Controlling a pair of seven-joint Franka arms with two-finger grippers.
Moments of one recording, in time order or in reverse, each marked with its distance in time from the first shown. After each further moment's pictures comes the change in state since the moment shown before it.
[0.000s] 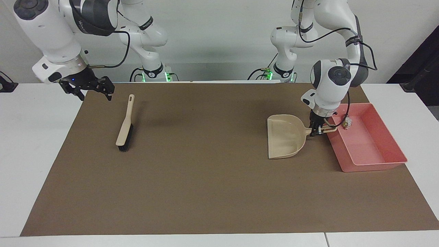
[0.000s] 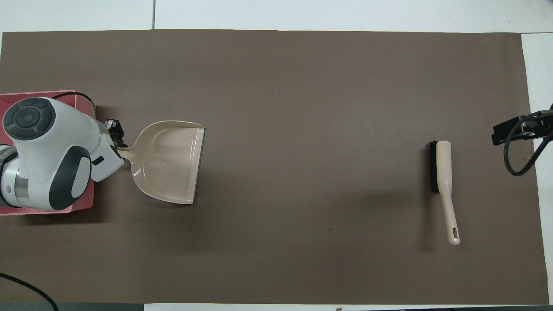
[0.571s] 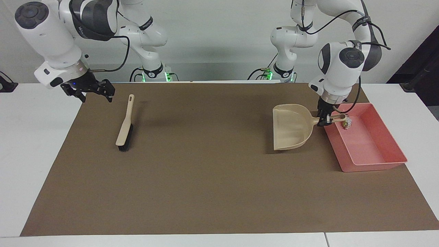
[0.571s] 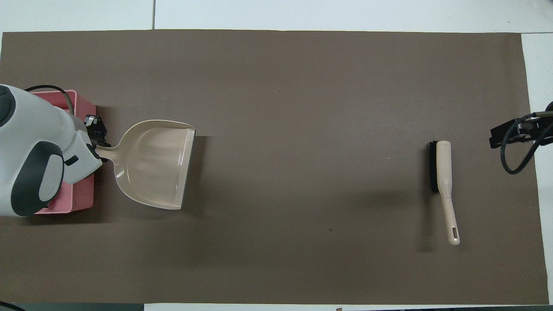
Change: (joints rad) left arm 0.005 -0.081 -0.008 0.056 0.003 -0.140 0.056; right arm -0.009 0.006 0.005 -0.009 0.000 -0.010 0.000
